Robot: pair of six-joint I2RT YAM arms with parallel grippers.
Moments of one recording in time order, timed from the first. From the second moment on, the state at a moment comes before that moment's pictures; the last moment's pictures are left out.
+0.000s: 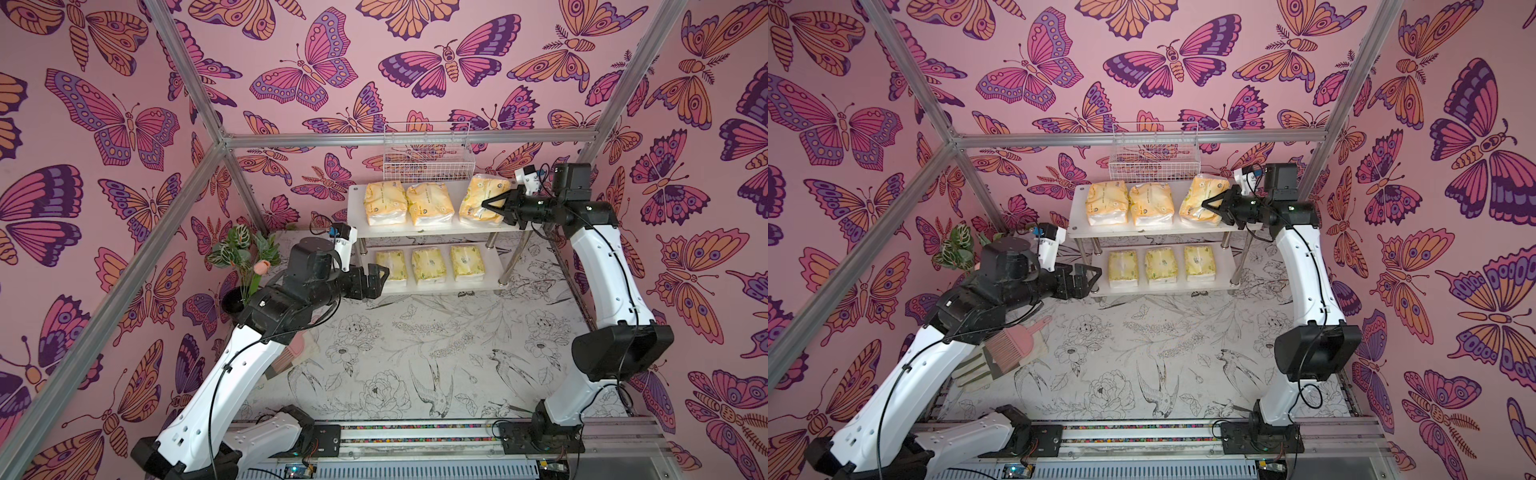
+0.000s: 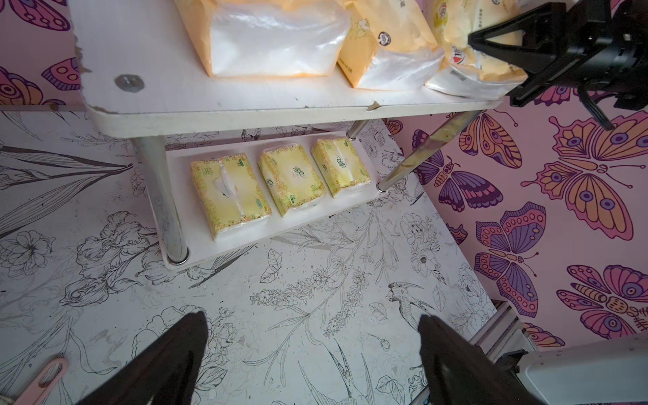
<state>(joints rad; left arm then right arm) -0.53 1.11 1.41 -0.80 0.14 -0.37 0.09 1.78 2.04 -0.84 -0.86 0.68</state>
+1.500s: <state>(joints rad) -0.53 1.11 1.41 -0.79 0.16 -0.38 0.09 1.86 2.29 -1.06 -0.55 0.60</state>
